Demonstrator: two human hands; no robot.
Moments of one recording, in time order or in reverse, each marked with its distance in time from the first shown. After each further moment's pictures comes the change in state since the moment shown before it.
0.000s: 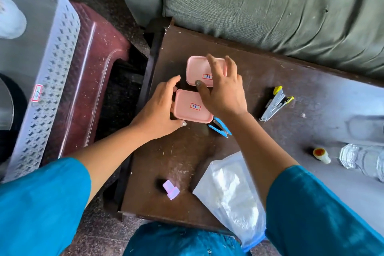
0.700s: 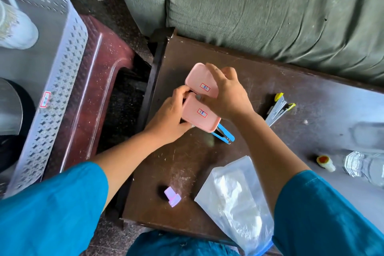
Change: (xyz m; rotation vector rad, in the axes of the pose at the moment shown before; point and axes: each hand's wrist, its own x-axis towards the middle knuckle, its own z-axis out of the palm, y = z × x) left_hand 0.009 0.009 0.016 -0.031 0.015 0.057; right_hand 0.010 0.011 -0.008 0.115 -0.111 -0.062
